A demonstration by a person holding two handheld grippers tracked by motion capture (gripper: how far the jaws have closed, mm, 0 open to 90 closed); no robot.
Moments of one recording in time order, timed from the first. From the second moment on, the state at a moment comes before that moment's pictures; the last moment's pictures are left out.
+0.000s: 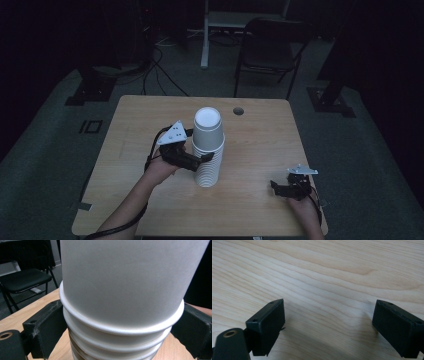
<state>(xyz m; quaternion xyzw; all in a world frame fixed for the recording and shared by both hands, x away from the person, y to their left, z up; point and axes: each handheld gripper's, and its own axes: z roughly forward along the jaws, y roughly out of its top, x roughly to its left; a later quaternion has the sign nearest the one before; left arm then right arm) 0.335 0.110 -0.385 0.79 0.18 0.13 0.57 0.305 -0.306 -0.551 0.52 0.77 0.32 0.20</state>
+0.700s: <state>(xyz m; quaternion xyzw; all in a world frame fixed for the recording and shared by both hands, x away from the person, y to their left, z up) 0.336 0.110 -0.383 0.79 0.19 0.13 0.57 0.312 -0.268 -0.487 0.45 0.77 0.42 0.17</state>
